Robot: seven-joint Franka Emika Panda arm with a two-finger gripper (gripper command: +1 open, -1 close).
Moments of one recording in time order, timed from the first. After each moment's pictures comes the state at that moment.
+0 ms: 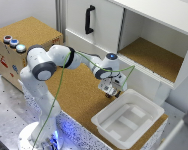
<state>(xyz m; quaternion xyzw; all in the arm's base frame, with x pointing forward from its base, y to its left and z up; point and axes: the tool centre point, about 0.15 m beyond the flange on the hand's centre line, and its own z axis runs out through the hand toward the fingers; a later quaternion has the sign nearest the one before) 0.433 -0.222 0.251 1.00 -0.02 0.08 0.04</state>
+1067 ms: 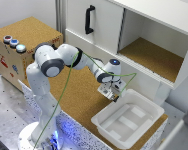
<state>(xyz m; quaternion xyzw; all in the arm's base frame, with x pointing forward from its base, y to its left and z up) 0.441 -0.194 0.213 1.00 -0.02 0.05 0.01</state>
